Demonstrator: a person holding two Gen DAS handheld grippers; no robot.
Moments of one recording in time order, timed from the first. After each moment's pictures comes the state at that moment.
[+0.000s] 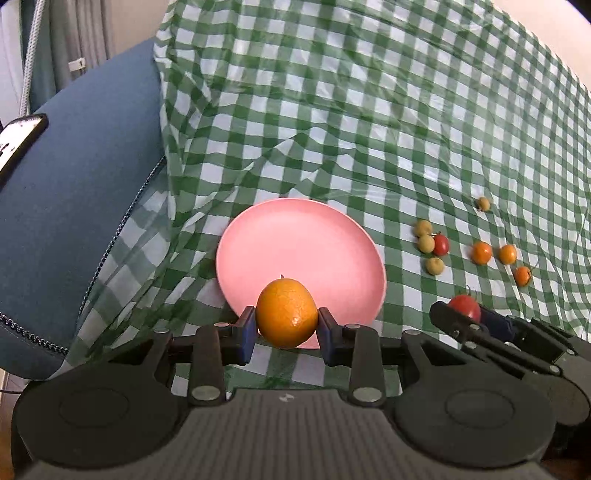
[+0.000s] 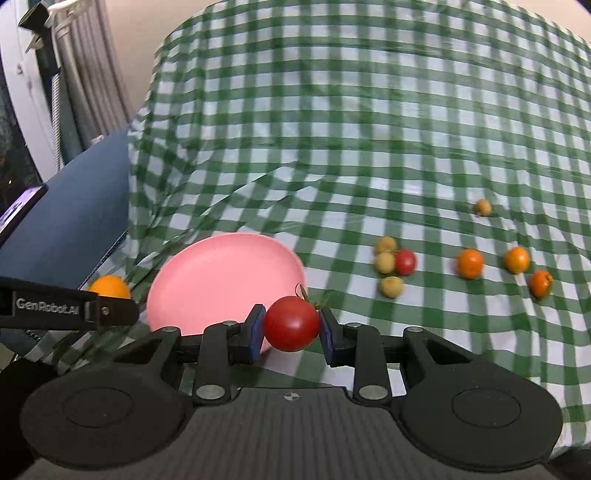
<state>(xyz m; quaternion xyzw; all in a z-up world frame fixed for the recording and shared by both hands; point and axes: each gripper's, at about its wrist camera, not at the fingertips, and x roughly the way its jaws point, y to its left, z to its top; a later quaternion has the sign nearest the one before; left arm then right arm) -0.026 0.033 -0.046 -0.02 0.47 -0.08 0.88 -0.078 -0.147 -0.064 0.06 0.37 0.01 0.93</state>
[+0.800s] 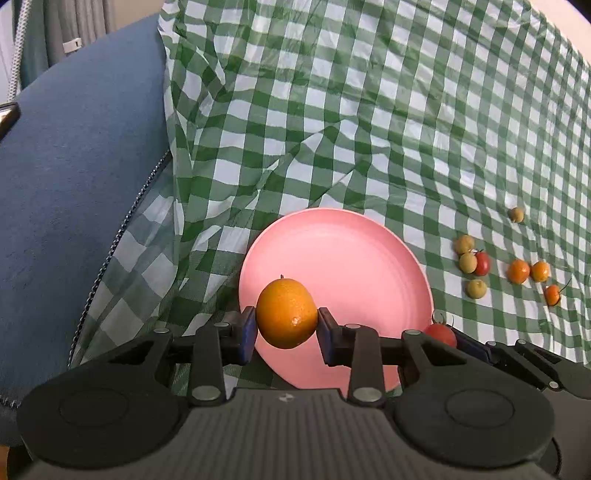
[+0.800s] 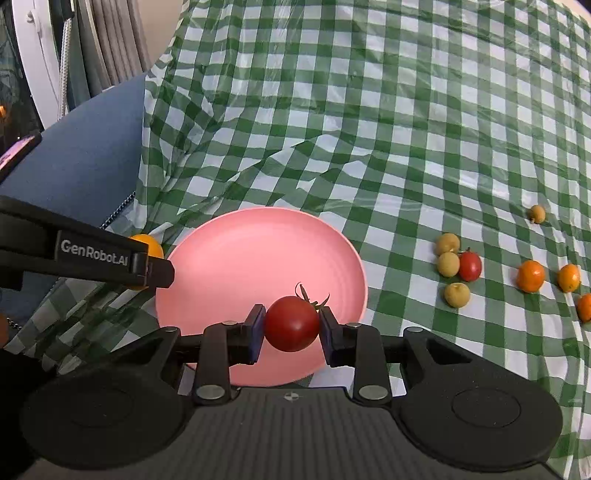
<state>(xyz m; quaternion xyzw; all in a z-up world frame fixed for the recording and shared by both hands) 0.044 0.051 -0.084 -0.02 0.49 -0.07 0.87 -0.018 -0.099 -0.102 0.02 0.41 0.04 0.91</state>
